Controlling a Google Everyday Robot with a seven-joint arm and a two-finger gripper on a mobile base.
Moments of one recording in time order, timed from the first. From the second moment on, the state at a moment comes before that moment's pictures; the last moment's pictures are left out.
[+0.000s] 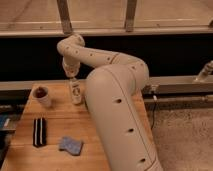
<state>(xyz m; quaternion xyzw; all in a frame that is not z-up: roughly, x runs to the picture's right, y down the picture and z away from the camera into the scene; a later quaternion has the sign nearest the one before) -0.207 -0.092 0.888 -0.24 0.03 0.58 0.78</state>
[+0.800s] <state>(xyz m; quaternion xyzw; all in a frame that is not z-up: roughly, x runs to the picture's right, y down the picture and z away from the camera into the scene) -0.207 -0.102 0.894 -0.23 0.03 0.58 0.78</state>
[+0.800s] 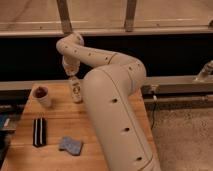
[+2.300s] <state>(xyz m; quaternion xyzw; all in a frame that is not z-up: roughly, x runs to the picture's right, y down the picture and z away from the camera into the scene) -0.193 -0.077 0.863 -0.21 0.02 0.59 0.78</state>
